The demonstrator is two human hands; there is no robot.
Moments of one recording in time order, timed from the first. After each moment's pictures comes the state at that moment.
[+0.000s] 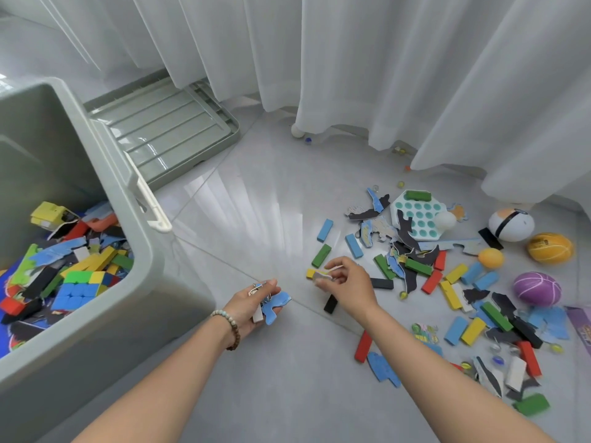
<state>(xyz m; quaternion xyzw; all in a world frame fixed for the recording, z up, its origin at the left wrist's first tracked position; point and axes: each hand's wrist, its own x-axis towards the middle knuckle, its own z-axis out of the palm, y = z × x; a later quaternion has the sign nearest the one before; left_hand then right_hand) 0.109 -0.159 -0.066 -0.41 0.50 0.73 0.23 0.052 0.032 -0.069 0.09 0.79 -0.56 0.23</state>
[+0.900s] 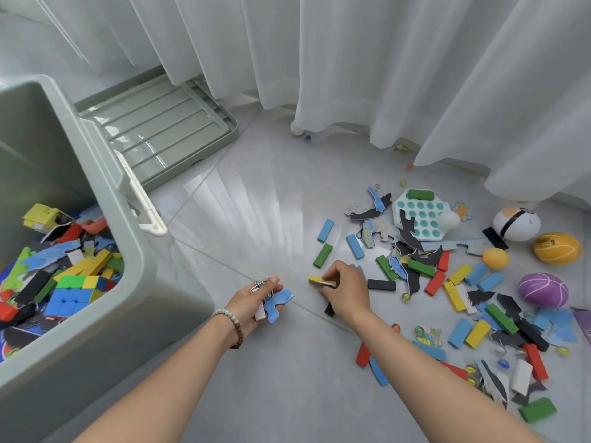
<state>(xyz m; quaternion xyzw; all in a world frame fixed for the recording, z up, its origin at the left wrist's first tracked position) 0.098 -0.155 -0.069 -0.42 0.51 0.73 0.20 0.048 0.024 -0.098 0.04 0.90 -0.39 0.18</state>
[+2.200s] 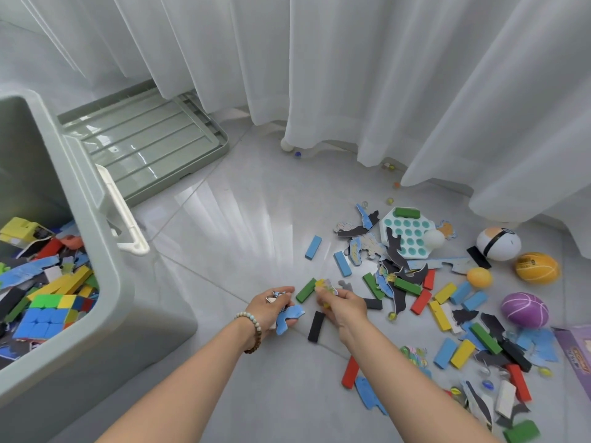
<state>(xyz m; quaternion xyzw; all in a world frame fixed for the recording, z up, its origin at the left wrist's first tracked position) 0.071 -0.114 -0.066 -0.36 0.56 0.70 0.25 0.040 0.028 -0.090 0.39 0.59 -0.67 0.23</state>
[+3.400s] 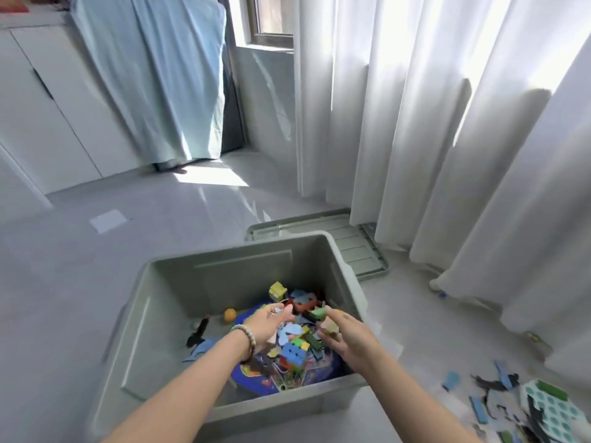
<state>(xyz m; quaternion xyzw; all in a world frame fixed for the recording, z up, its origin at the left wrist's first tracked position) 0.198 -0.389 0.185 -0.36 0.65 0.66 0.05 0.107 -0.233 0.183 0.08 0.56 -0.69 0.44</state>
